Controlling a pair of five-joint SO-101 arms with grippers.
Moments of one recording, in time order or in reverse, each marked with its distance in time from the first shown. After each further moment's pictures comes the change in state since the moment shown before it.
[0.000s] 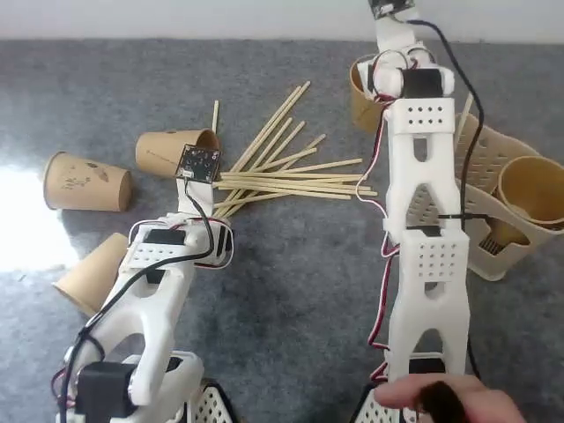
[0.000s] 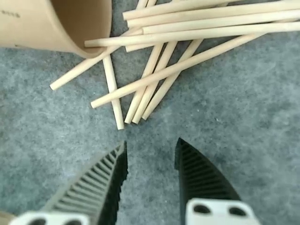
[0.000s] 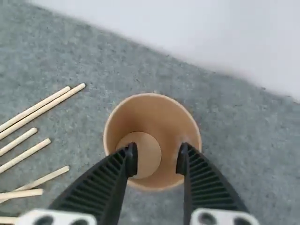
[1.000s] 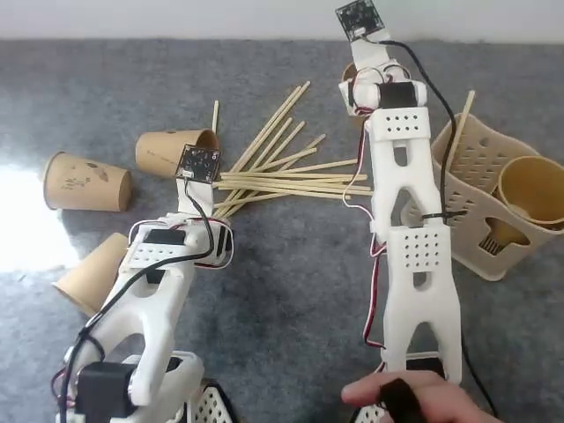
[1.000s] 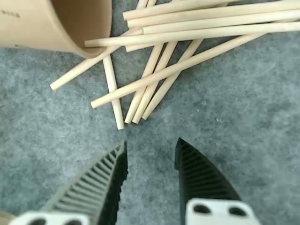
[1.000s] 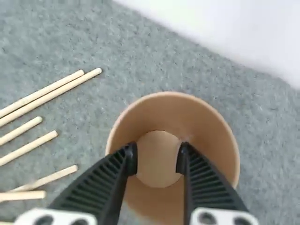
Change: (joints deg) left arm 0.0 0.0 0.0 0.0 0.0; right arm -2.6 9.6 -6.0 -2.6 2.1
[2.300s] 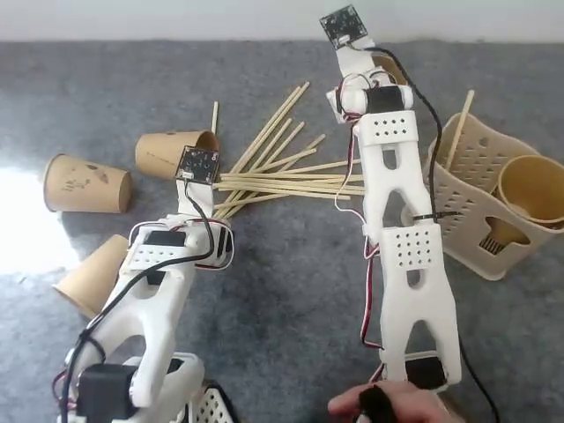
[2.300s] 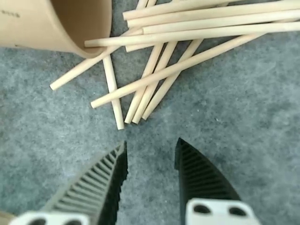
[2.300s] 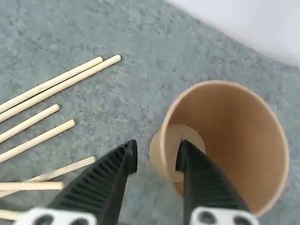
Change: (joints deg) left arm 0.0 0.0 0.0 0.0 0.0; right arm -2.1 4.2 -3.1 3.1 0.1
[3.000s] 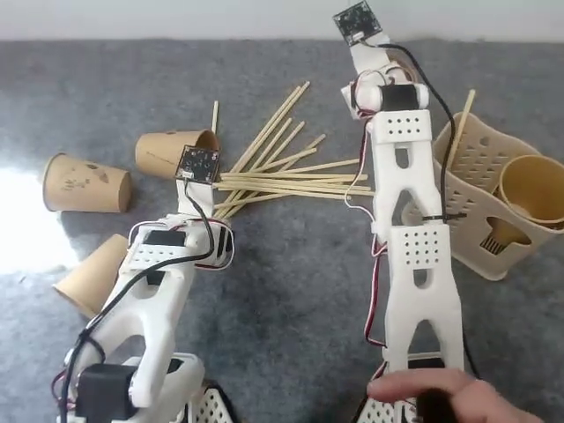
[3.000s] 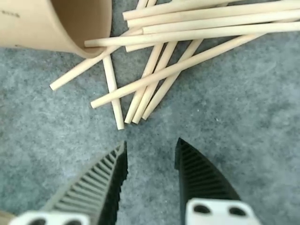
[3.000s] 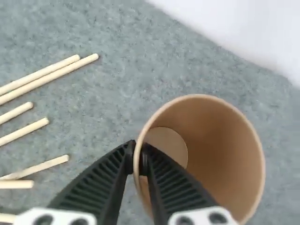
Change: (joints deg) left arm 0.0 0.0 0.0 0.0 0.0; right arm 3.2 0.1 -2.7 -0.6 3.6
